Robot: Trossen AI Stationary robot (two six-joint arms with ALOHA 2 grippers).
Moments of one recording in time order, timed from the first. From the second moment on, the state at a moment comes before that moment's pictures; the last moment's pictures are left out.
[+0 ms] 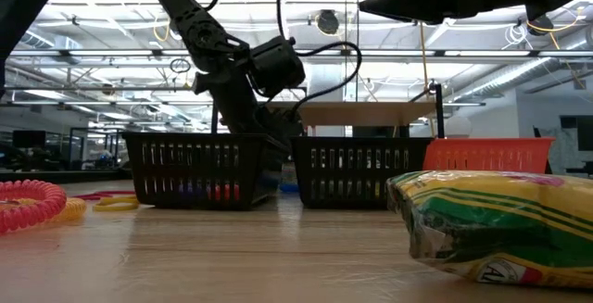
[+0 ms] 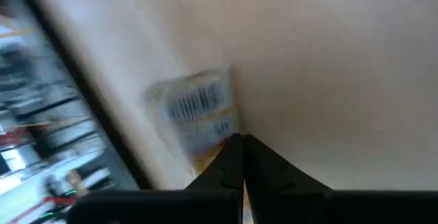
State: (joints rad) left arm 0.17 2.00 1.10 -0.13 -0.54 1.06; right arm 0.10 1.10 0.51 0.51 0.13 -0.43
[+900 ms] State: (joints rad) left arm -0.01 2.00 1.27 -0.22 -0.73 0.97; right arm 0.10 1.10 0.51 0.51 0.13 -0.40
